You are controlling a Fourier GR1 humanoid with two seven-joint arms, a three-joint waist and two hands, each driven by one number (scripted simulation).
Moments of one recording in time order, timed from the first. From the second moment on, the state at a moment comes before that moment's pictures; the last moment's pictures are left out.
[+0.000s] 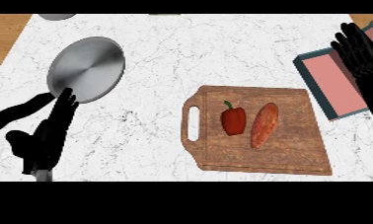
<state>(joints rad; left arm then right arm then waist) 0.06 0.29 0.00 -1.45 0.17 0.09 -0.03 -0.20 -0.53 -0.03 -1.71 -0.28 0.07 0.11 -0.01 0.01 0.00</state>
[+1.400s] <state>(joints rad) -0.08 0.22 -0.02 -1.66 0.22 0.19 0.17 0.61 -0.53 -0.10 -2.22 0.16 -0.26 0.61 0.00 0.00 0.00</state>
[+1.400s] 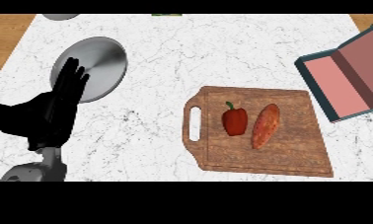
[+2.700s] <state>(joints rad) -0.09 0.18 0.00 -1.65 0.18 0.16 0.19 0.06 -0.36 0.14 -2.12 0.36 -0.14 1.09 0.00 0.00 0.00</state>
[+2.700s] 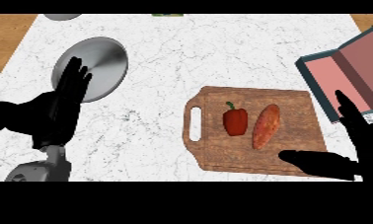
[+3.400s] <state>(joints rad) -0.11 0.17 0.04 -1.65 0.16 0.14 0.21 0.02 -0.23 0.14 -2.02 0.46 -0.12 1.06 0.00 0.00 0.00</state>
